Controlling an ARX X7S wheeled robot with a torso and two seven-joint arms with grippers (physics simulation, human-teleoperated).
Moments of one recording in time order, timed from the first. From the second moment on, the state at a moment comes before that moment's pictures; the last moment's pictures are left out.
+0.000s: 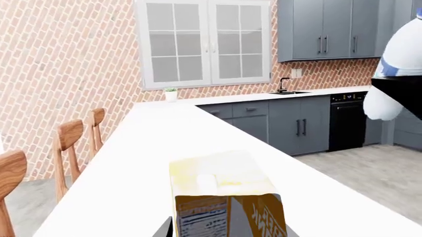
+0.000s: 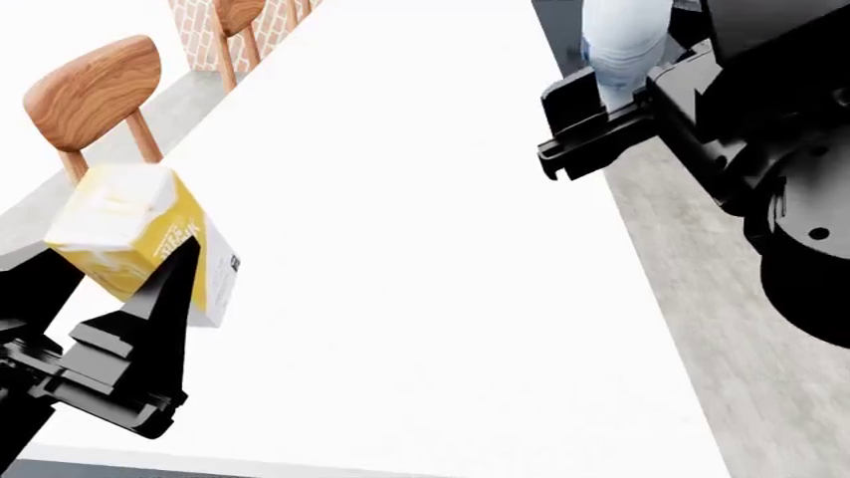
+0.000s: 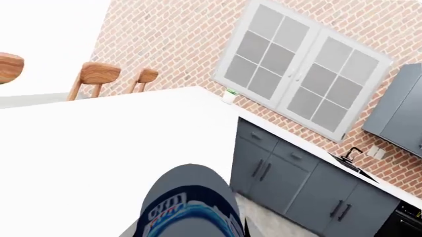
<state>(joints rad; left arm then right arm) -0.40 -0.70 -0.76 0.97 -1.78 -1.24 -0.51 1.59 0.76 -0.70 -0.46 1.61 1.15 0.99</state>
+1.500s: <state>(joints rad) -0.36 -0.68 -0.76 0.98 -1.71 -1.24 -0.45 1.16 0.79 -0.57 -0.62 1.84 0.85 0.93</state>
